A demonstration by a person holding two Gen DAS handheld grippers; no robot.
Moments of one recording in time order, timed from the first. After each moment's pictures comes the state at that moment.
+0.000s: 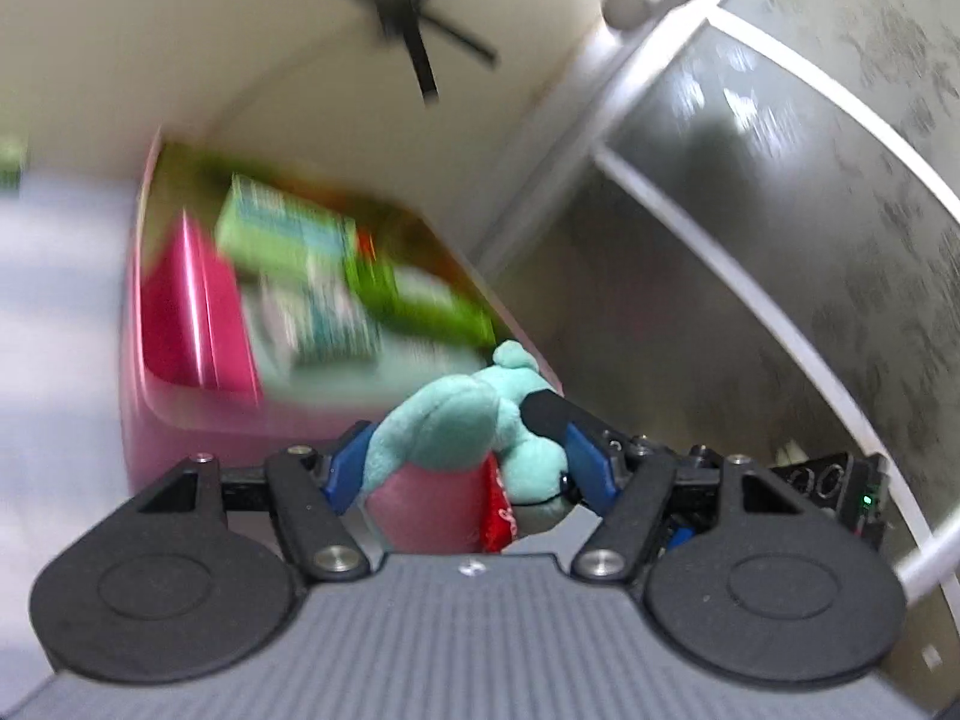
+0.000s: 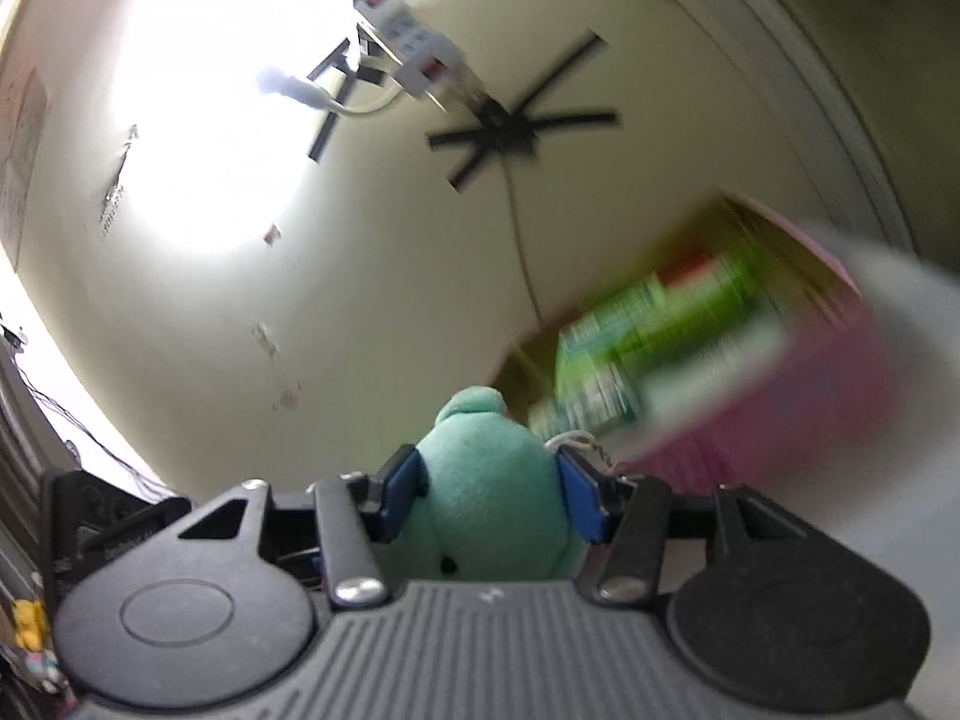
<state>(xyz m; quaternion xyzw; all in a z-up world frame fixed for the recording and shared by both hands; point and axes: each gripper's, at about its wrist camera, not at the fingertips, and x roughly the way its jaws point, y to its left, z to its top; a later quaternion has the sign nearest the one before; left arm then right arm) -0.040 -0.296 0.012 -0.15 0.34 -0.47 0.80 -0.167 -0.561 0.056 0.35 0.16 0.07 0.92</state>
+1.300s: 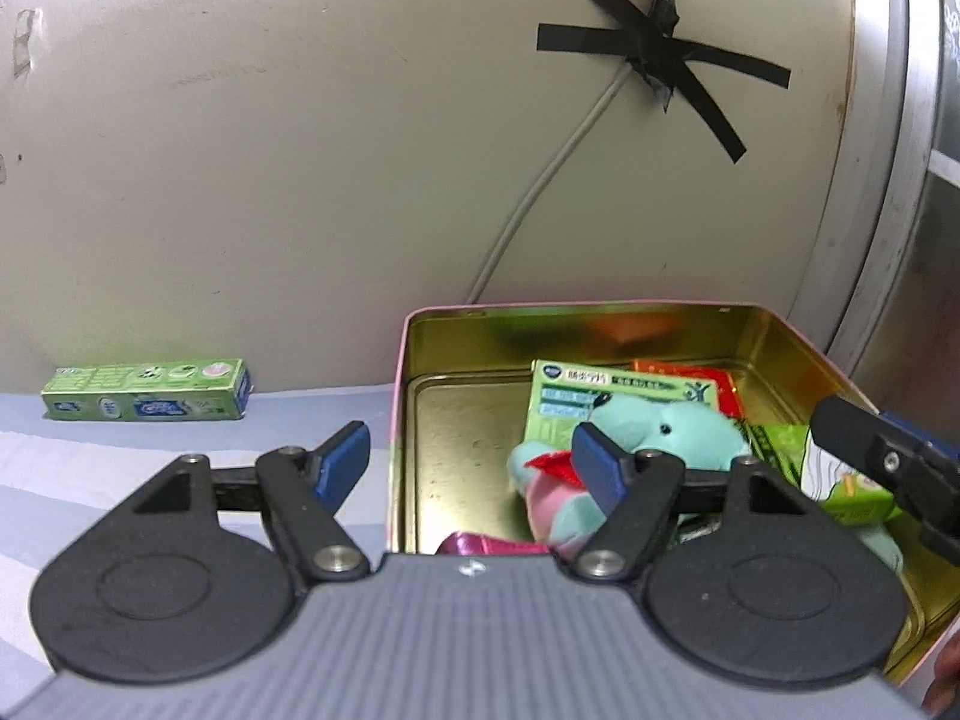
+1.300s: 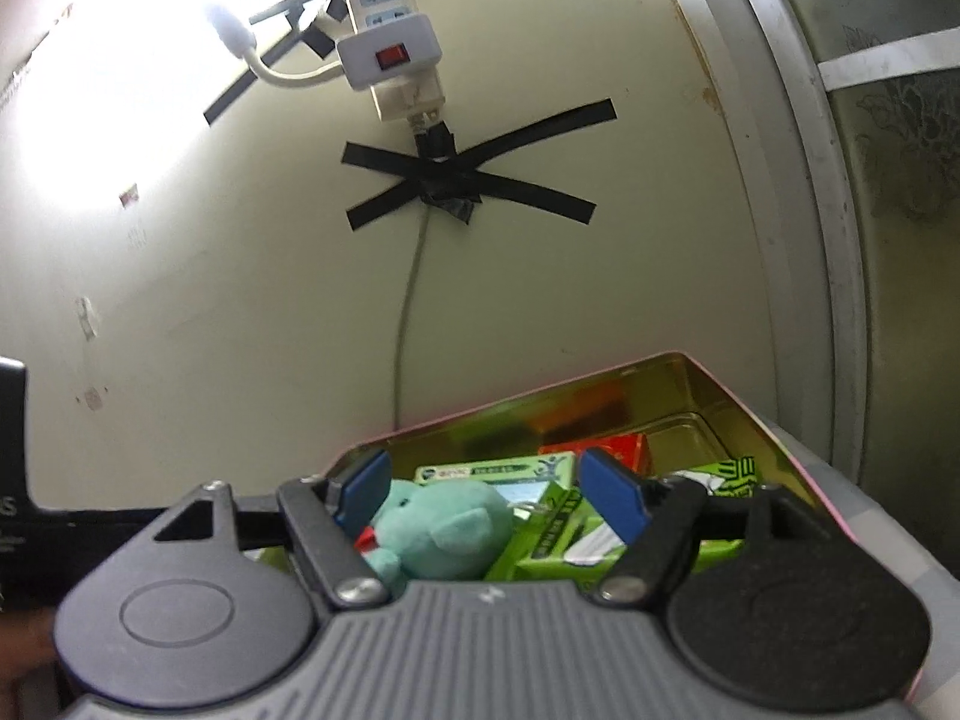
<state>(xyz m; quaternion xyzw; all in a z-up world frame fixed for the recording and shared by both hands) 0.066 -0.369 0.011 0.04 0.28 -0.18 0.94 -0.049 -0.565 0.060 0.19 0.15 -0.08 0.97</state>
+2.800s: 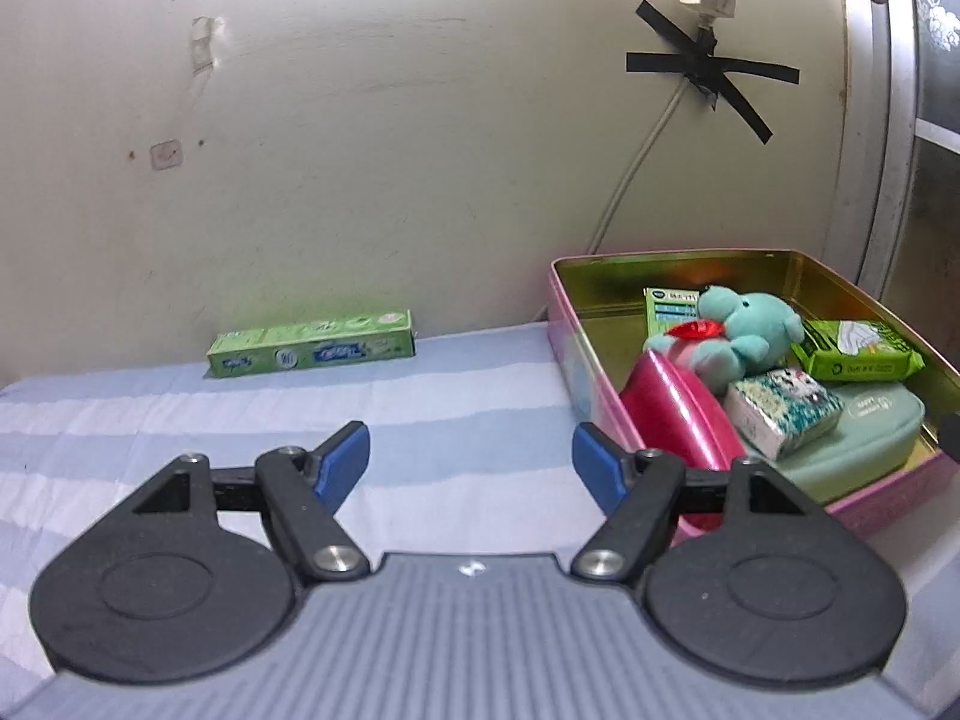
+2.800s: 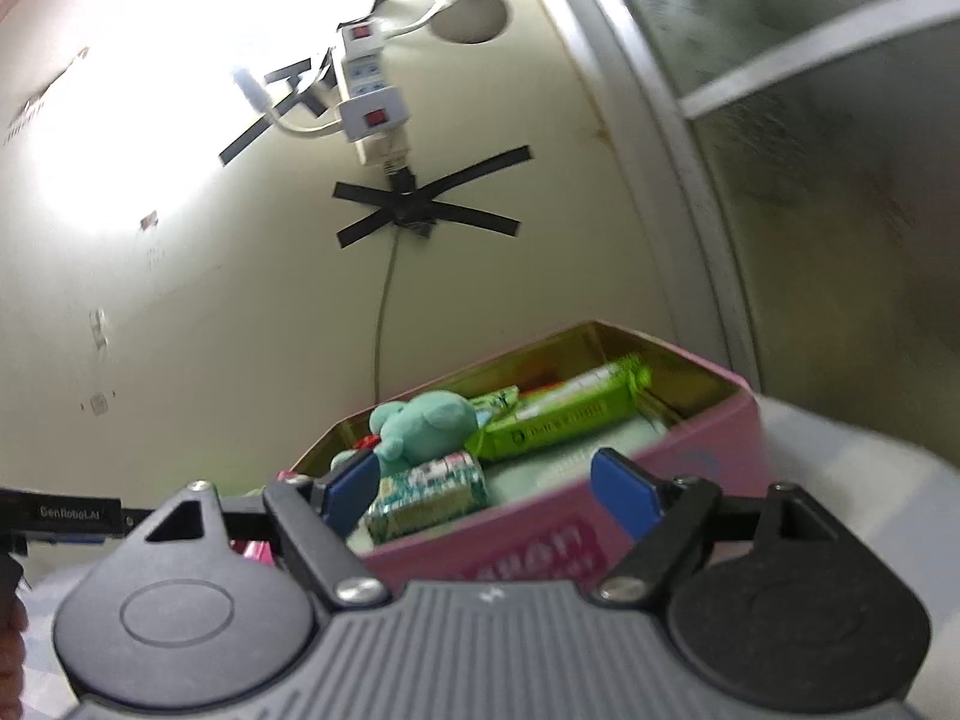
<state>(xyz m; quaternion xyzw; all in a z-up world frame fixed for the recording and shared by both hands) -0.012 -0.249 0.017 0.08 0.26 -0.14 0.95 -0.177 -0.507 0.033 0.22 0.10 -0.16 0.96</state>
